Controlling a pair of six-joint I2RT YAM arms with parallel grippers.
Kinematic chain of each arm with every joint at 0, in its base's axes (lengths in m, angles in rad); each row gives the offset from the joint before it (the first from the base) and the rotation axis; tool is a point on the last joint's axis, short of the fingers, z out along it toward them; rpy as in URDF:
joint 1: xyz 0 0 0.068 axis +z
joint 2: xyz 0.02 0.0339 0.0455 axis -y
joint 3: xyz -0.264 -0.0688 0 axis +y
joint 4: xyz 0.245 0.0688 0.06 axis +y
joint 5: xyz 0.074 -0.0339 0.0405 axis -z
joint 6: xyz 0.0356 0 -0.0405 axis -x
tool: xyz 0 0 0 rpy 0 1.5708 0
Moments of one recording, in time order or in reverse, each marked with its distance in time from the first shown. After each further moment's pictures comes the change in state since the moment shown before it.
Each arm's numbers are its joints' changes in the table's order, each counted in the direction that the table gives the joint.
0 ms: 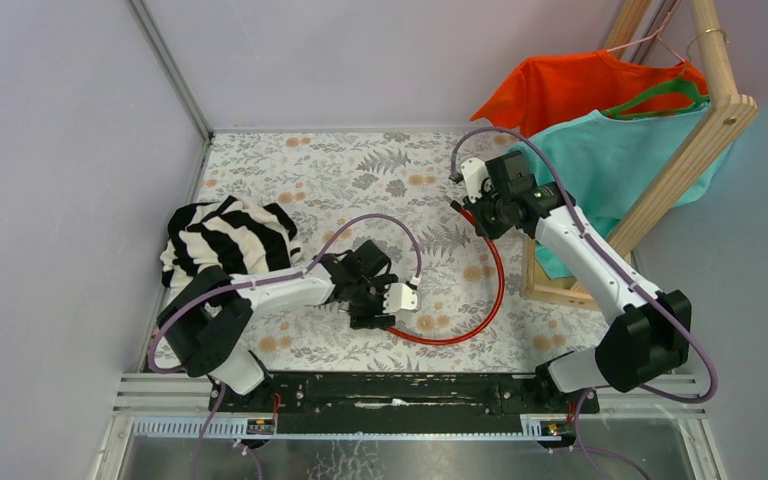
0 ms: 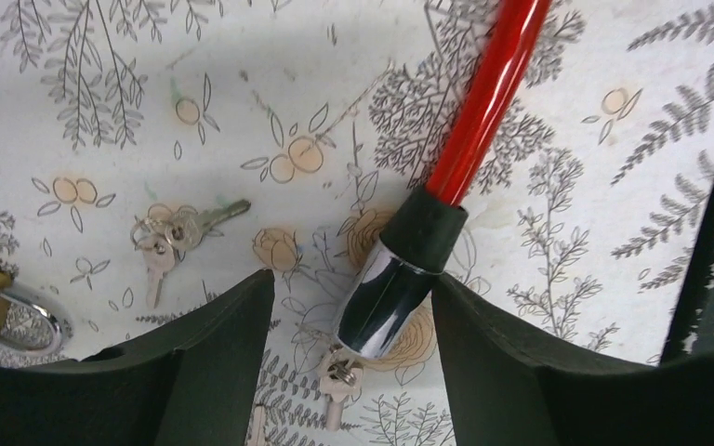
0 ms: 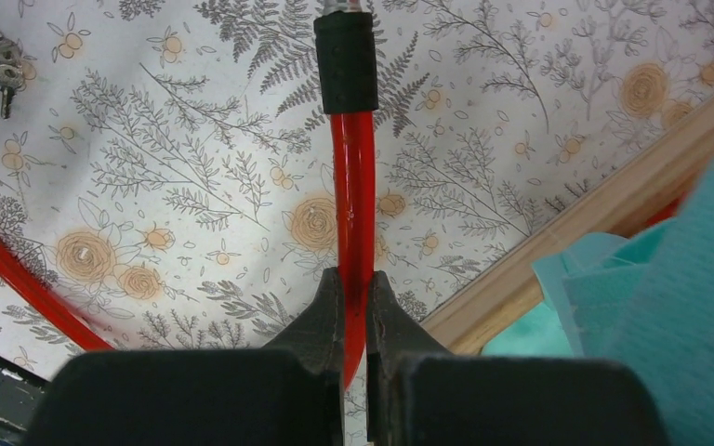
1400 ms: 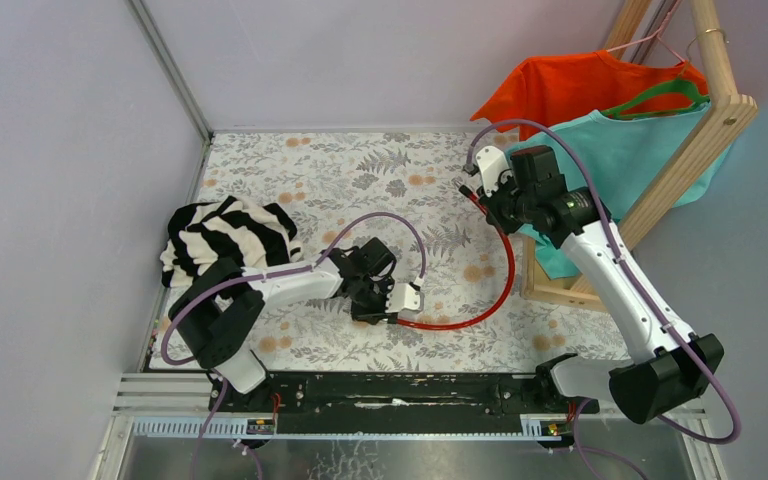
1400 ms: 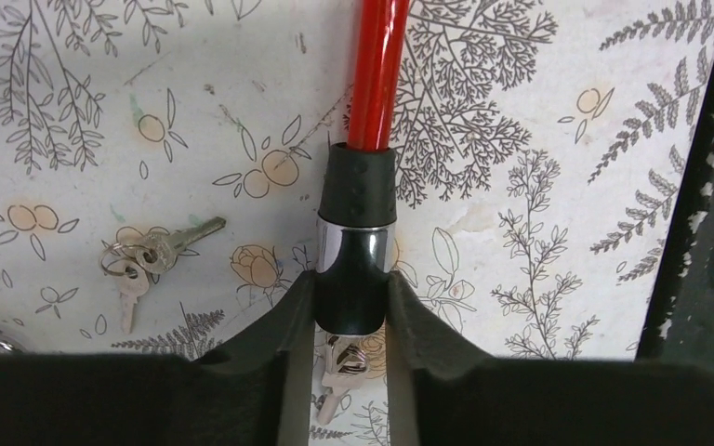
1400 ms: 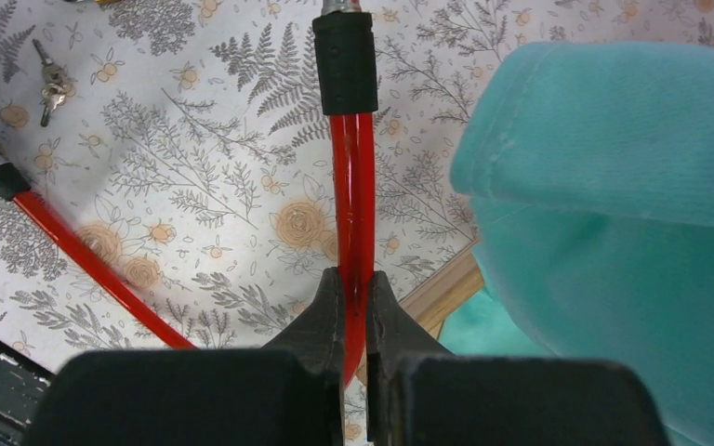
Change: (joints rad) left arm -0.007 -0.079 -0.076 0.089 0.050 -0.029; right arm -0.018 0.156 -0.073 0.066 -0.002 0.058
